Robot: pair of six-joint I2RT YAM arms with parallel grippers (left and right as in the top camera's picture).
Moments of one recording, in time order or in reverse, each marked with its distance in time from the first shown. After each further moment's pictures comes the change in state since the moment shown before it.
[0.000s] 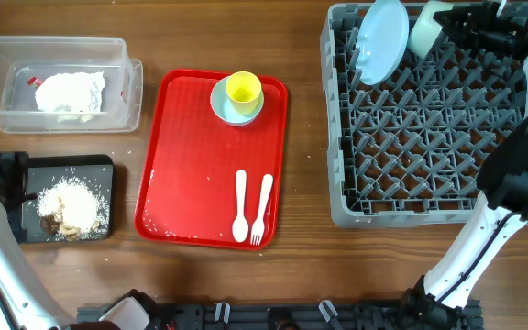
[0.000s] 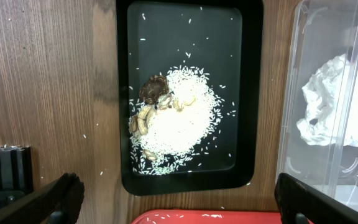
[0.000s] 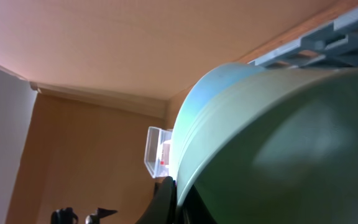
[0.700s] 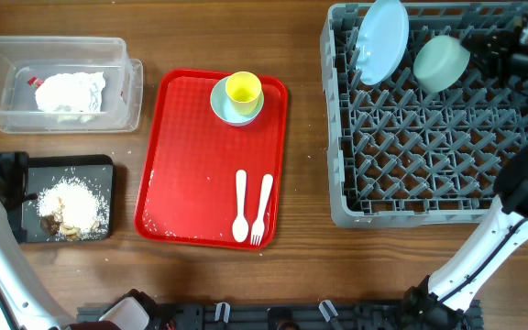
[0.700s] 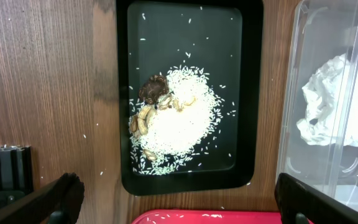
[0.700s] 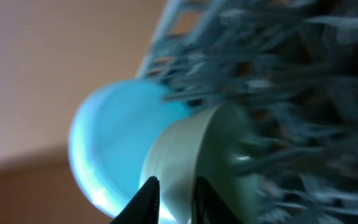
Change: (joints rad) left arm 0.000 0.000 0.000 0.000 0.000 0.000; right arm -0.138 0.000 0.001 -0.252 0.325 -0.022
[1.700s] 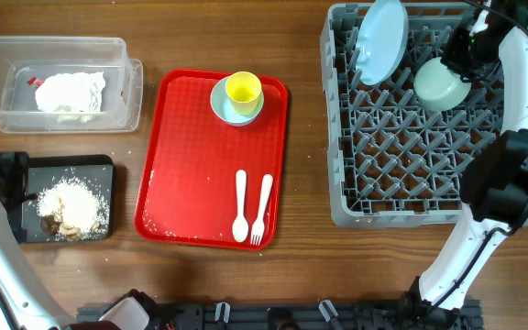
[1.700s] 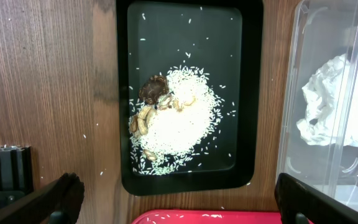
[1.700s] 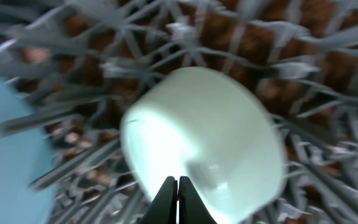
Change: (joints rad) left arm 0.000 0.000 0.000 0.000 0.000 0.000; right arm 0.303 -0.147 0.000 -0.174 0.954 -0.081
